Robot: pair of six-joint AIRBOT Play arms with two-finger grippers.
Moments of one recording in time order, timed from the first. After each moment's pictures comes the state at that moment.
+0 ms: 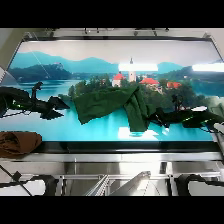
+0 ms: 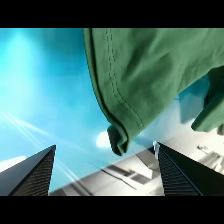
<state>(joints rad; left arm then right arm) 0.29 -1.49 1.00 -2.35 1.29 1.94 -0.14 -1.51 0.64 -0.44 0.96 0.99</state>
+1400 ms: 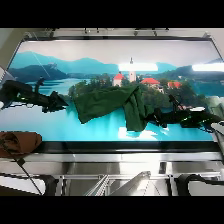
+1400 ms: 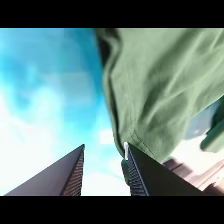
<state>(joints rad) 0.30 -1.69 1.19 -2.34 1.33 1.91 -0.13 -1.52 0.65 -0.35 1.03 0.89</state>
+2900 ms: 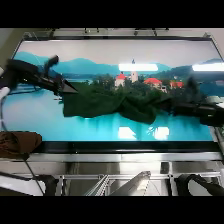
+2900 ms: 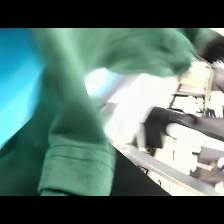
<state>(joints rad) 0.14 -1.64 1.47 -2.66 1.72 2.08 -0.26 -1.07 0.65 -0.14 1.34 0.79</state>
